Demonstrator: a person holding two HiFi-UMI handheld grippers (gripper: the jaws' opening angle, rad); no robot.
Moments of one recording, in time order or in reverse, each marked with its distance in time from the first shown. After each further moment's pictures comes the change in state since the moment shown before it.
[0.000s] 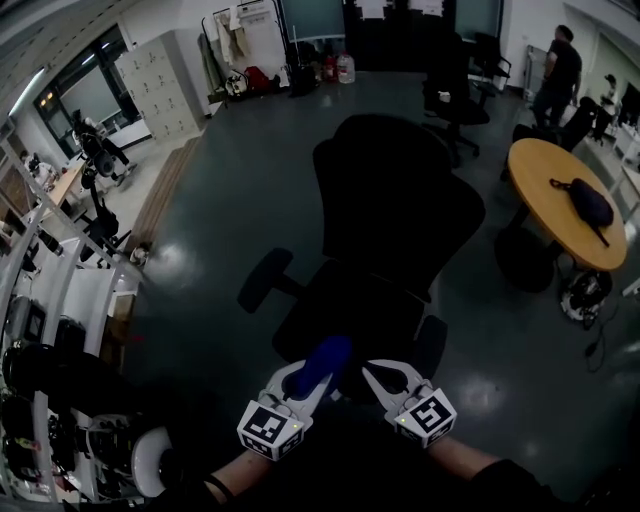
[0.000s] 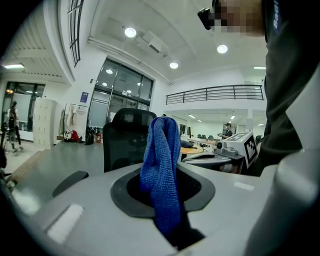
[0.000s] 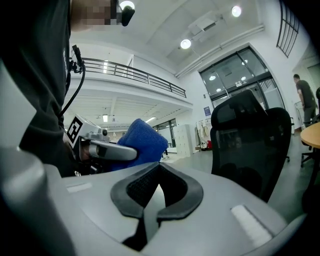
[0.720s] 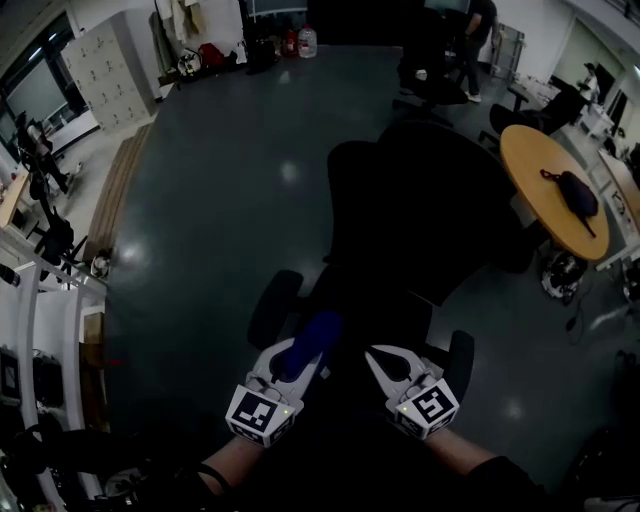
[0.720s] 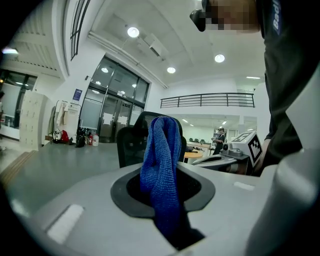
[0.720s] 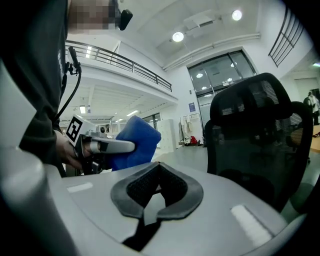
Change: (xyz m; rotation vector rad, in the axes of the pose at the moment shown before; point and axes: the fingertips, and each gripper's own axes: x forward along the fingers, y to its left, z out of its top) left arm 0.031 0.198 0.036 0.006 -0.039 -0.108; right arm 0.160 -0.055 0.016 0.016 0.063 -0.212
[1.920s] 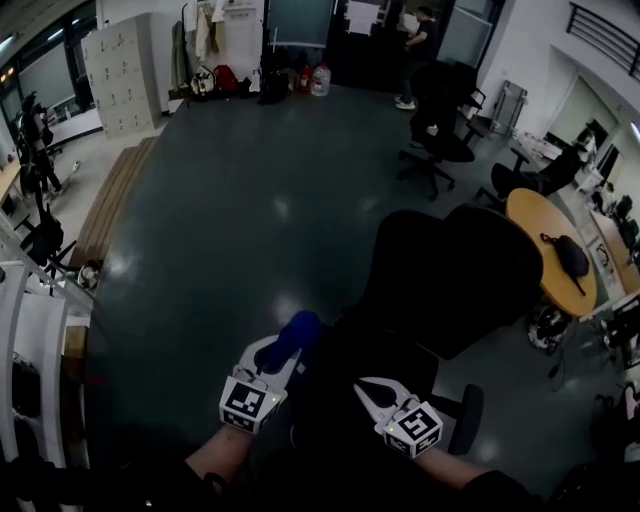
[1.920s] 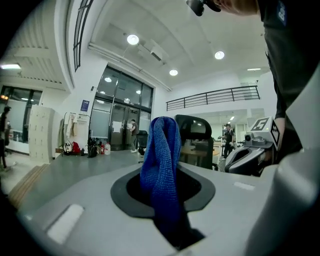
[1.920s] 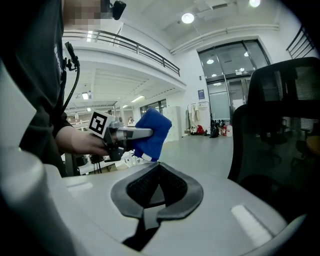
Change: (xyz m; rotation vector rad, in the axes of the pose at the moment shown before) left arm -0.017 0.200 0.003 0.096 -0.050 0.093; right arm 0.135 0.034 -0.008 -0.059 0.177 0.055
